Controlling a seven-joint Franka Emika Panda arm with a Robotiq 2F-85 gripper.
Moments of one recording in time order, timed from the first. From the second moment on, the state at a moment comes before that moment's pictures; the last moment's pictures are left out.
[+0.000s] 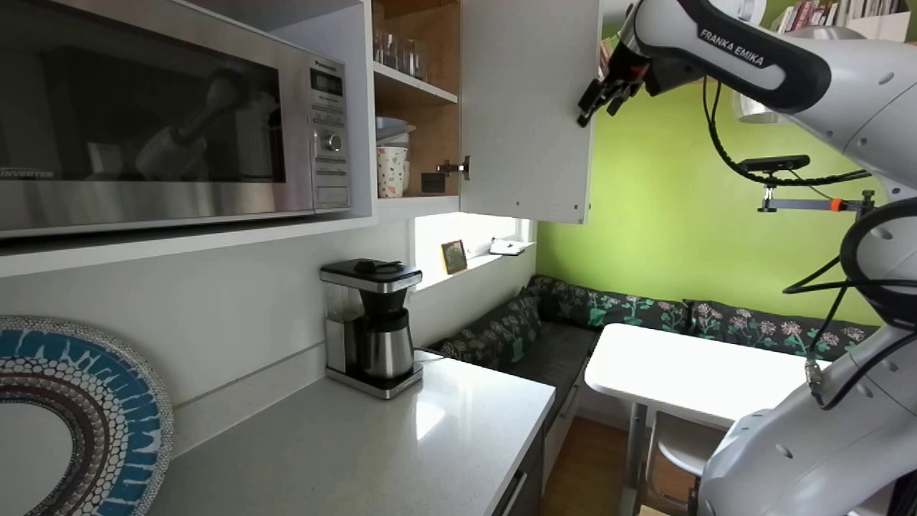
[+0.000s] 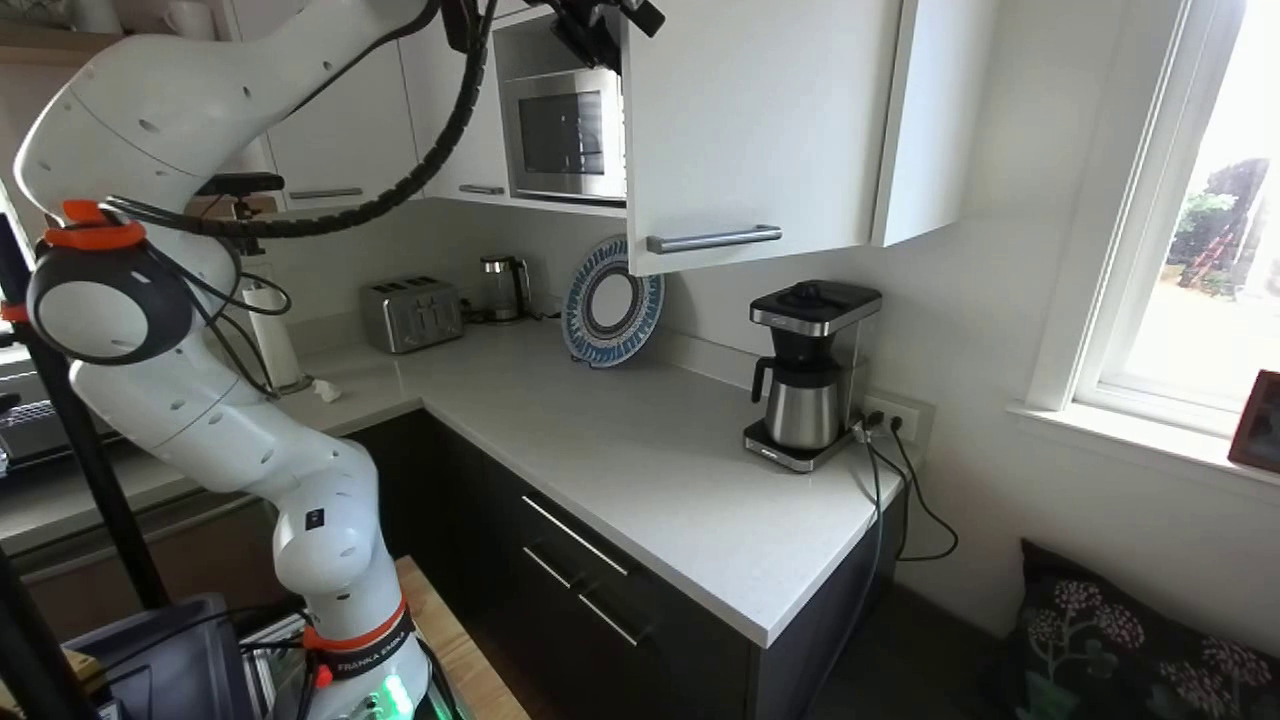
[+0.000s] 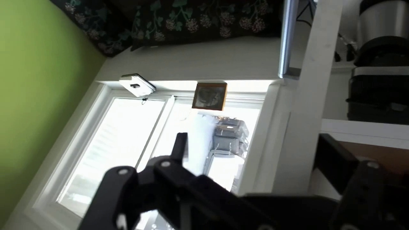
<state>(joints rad) -0.29 -0.55 -0.16 -1.41 -0.35 1.75 -0.22</state>
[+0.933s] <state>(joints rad) -0.28 -0.56 -0.13 -1.45 -0.19 1.73 0.34</state>
